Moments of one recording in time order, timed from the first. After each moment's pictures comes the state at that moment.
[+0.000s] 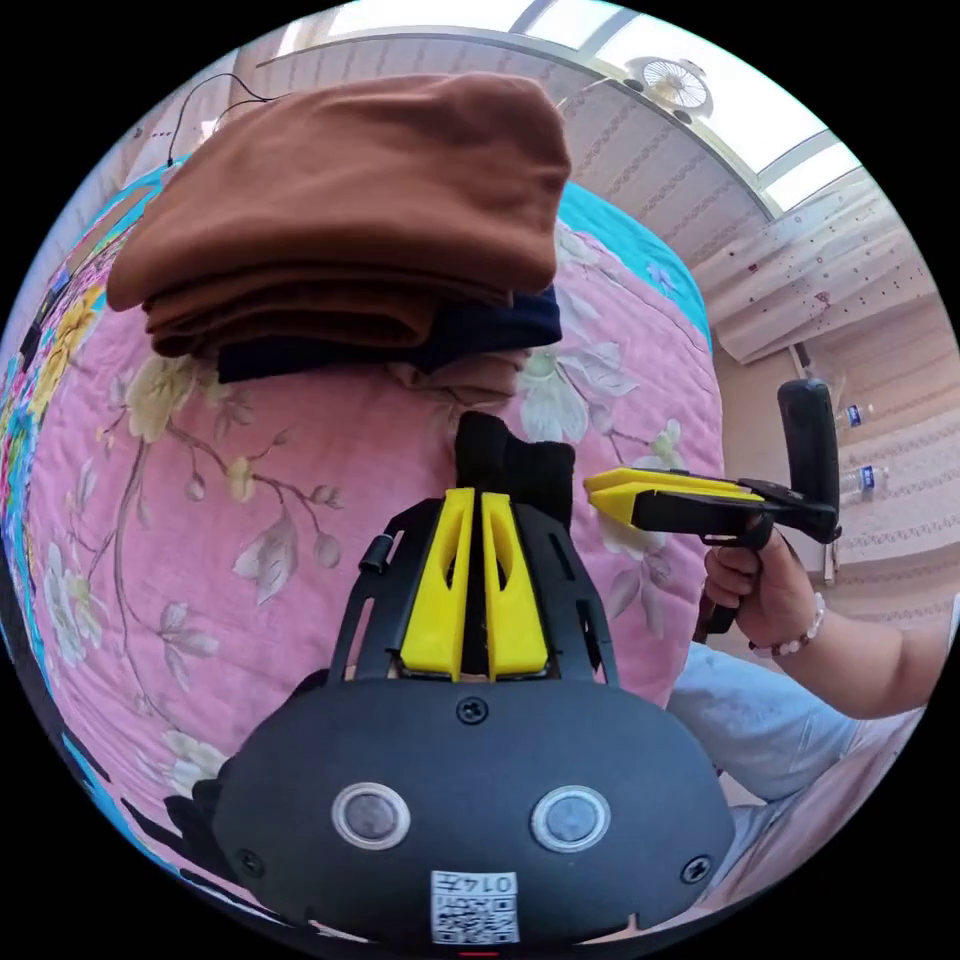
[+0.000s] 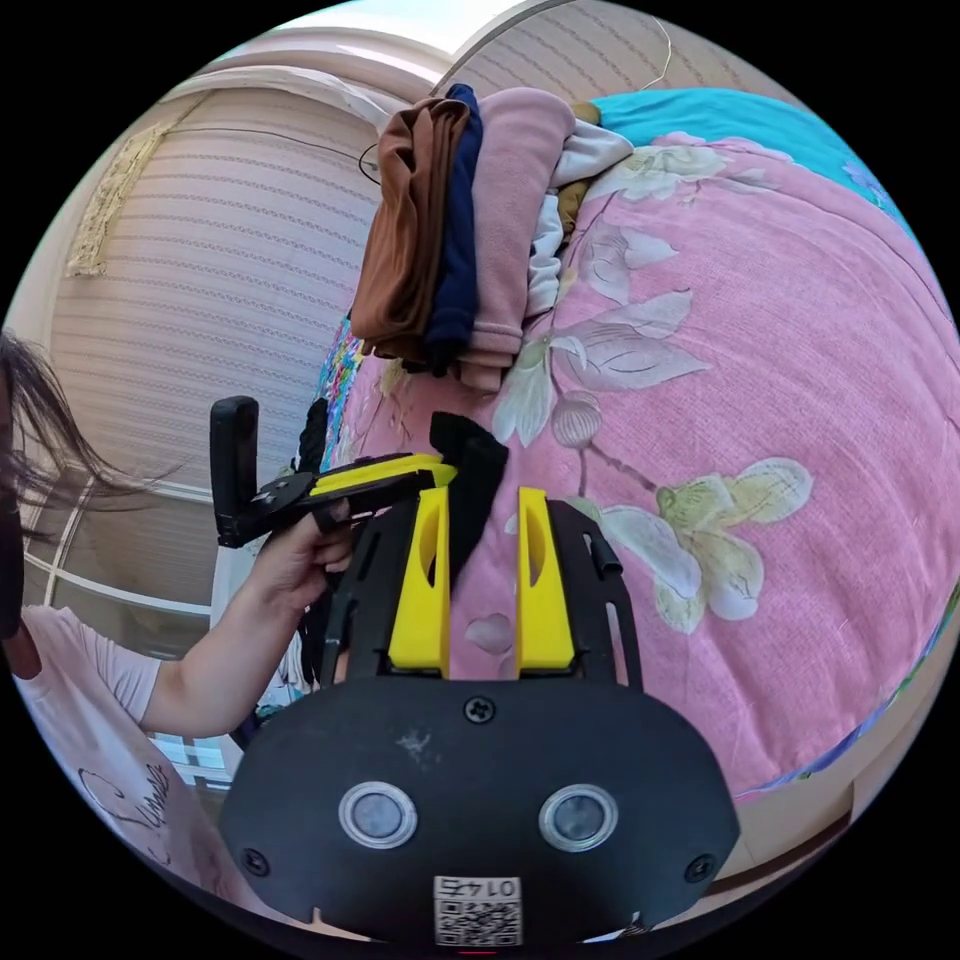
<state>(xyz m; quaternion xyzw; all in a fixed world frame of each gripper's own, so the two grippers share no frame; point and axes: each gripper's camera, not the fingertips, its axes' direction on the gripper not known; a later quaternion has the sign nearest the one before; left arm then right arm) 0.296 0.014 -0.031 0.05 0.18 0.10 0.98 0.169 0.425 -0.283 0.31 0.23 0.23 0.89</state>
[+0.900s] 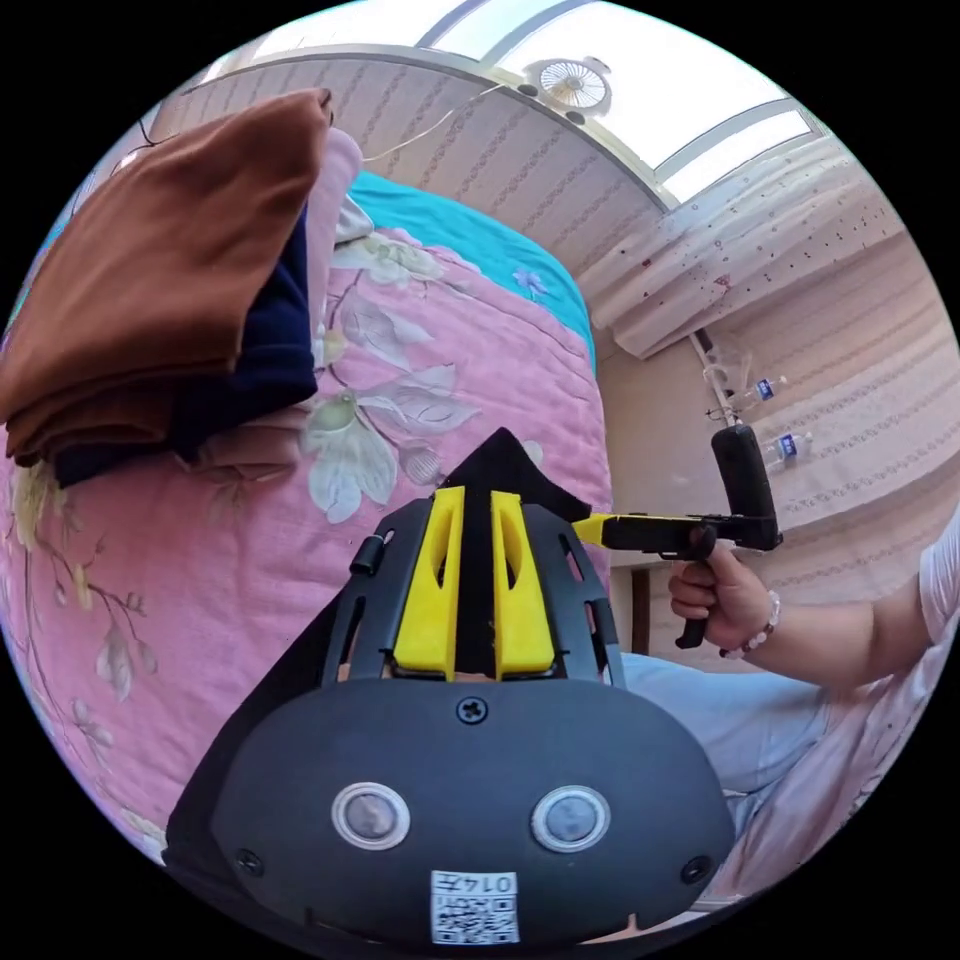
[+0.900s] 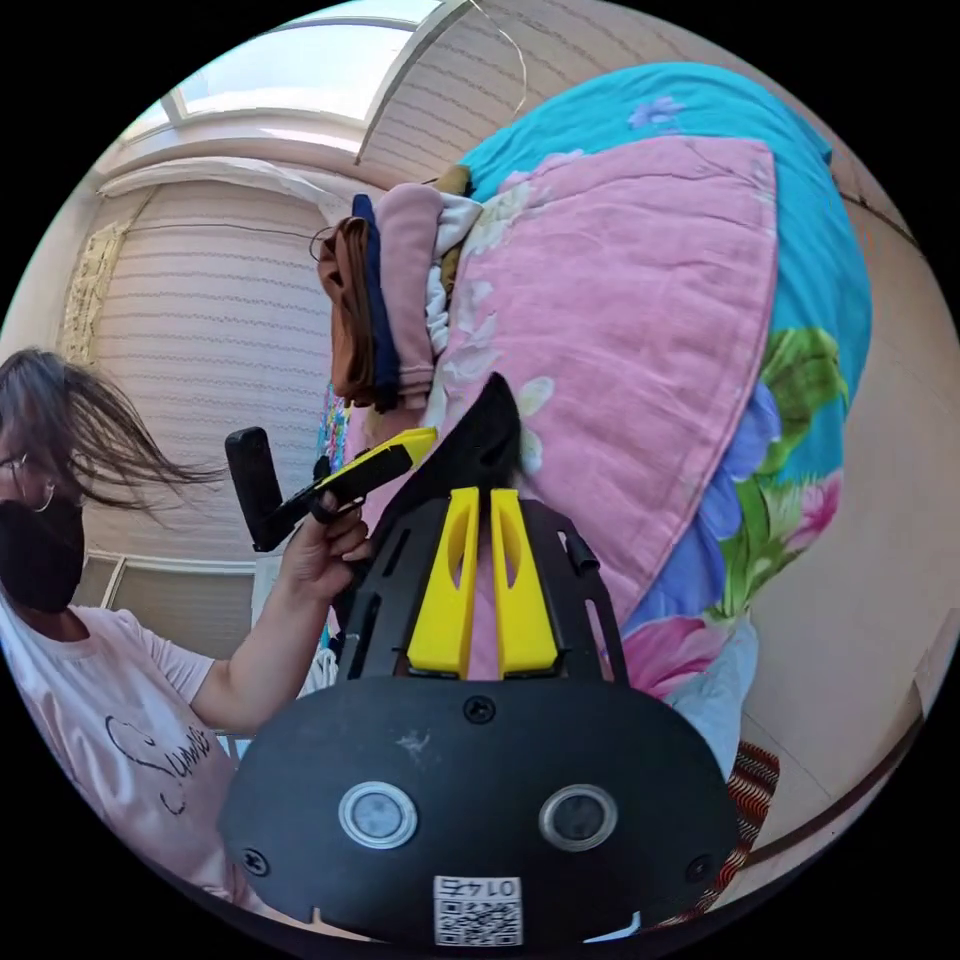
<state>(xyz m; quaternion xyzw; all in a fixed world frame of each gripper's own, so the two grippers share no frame) 0.419 -0.041 -0.012 0.07 0.31 0.21 0.92 0.150 0.582 -0.342 0.39 0.19 0.32 0.85</state>
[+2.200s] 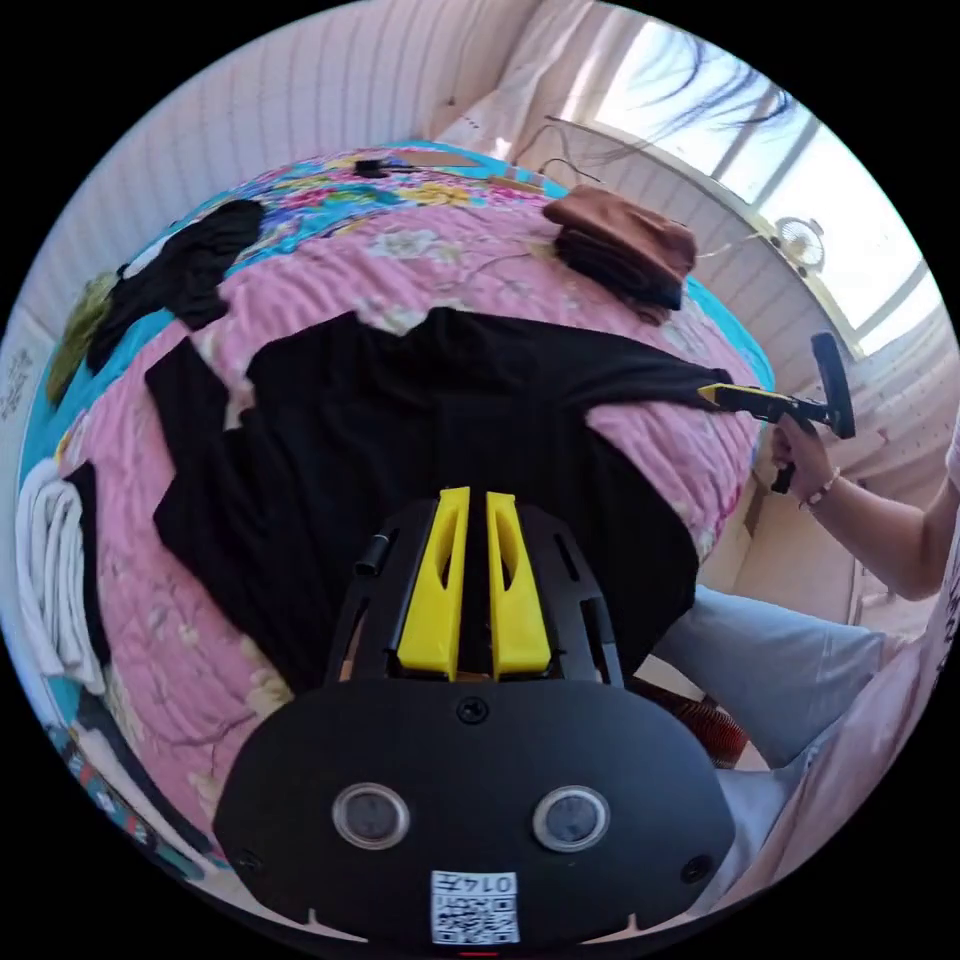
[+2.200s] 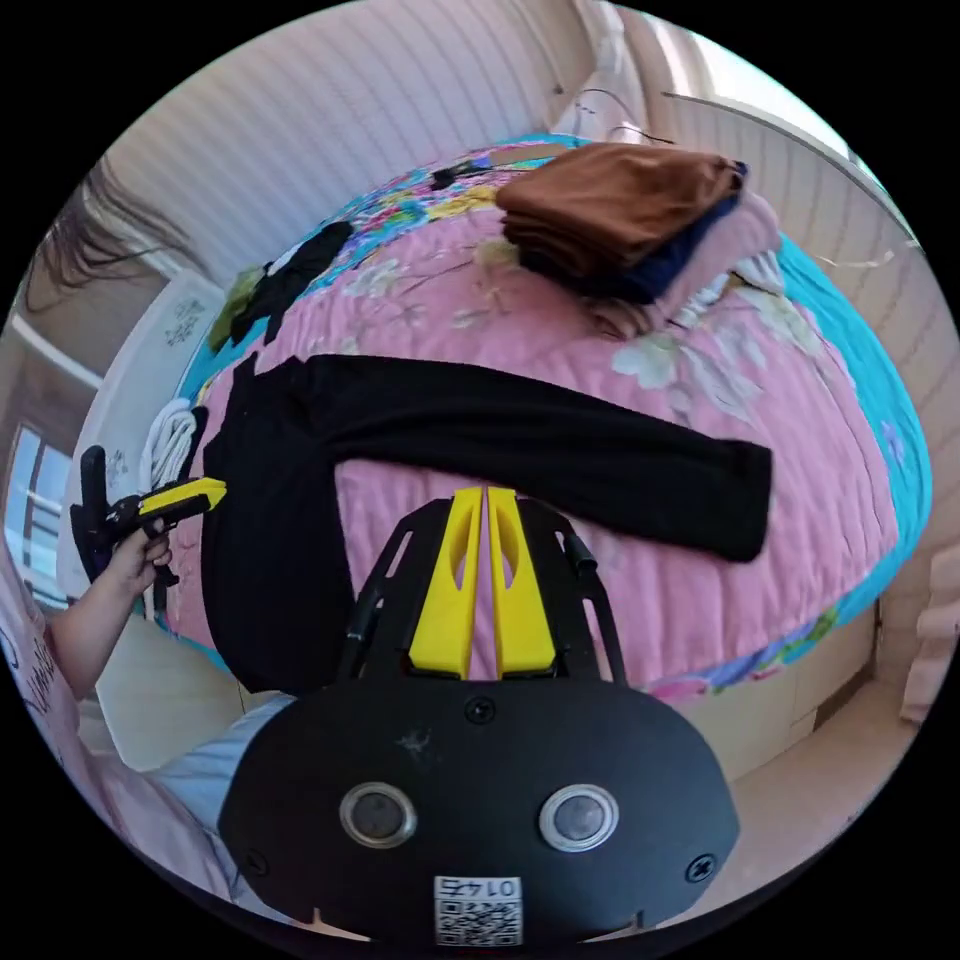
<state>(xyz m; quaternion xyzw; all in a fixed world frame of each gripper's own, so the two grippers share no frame) 0.087 0.511 -0.234 0.14 0.07 -0.21 0.97 -0.084 0.189 -0.149 0.09 0.44 0.04 0.89</state>
